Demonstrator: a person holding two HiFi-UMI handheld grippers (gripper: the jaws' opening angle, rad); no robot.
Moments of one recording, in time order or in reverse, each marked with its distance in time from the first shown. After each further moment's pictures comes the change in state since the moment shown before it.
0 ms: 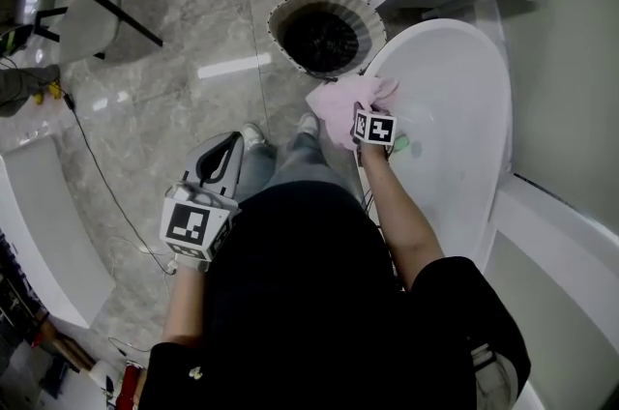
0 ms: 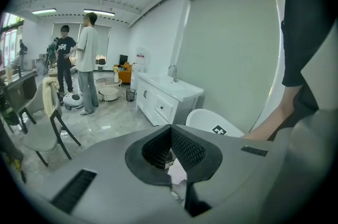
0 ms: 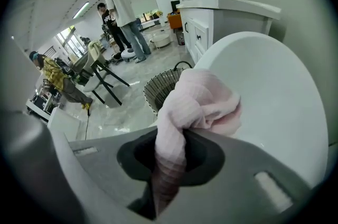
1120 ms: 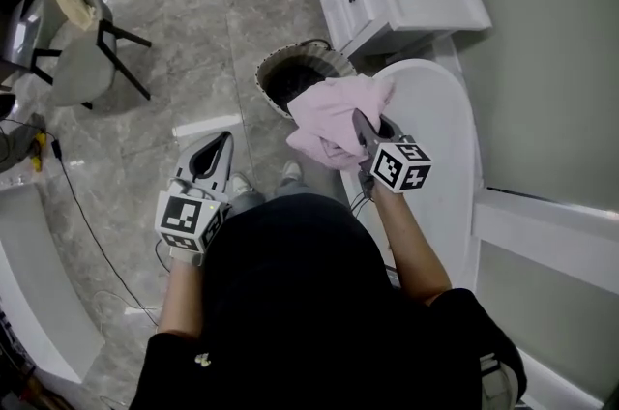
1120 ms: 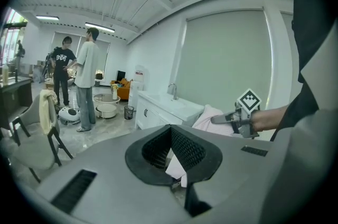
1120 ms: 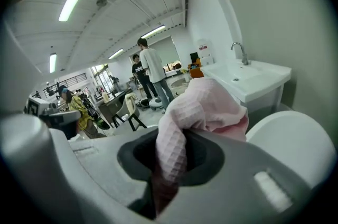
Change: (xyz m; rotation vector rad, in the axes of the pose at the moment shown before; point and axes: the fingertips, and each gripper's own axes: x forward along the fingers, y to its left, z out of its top) left arm -0.044 0.065 0.058 0.030 -0.183 -0.034; right arm -0.263 0.140 0.175 -0.065 -0.541 0.231
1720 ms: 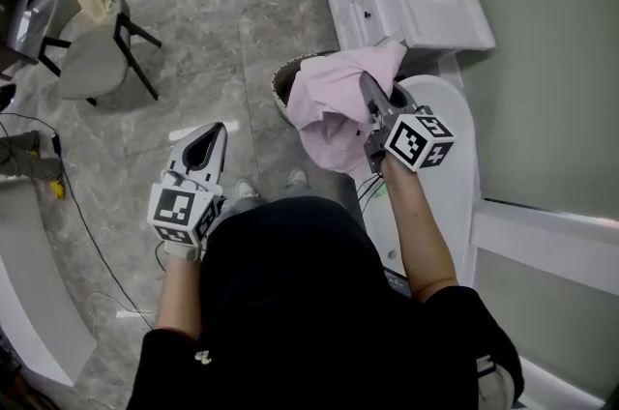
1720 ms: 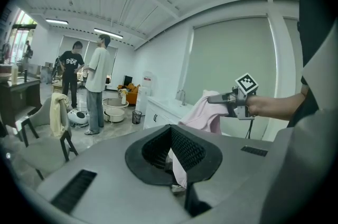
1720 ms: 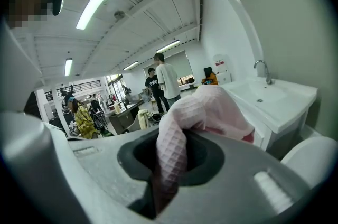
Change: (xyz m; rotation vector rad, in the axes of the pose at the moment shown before) left arm -0.057 0.089 0.013 -0.023 -0.058 0.056; right arm 0.042 0.115 0.118 -0.074 -0.168 0.124
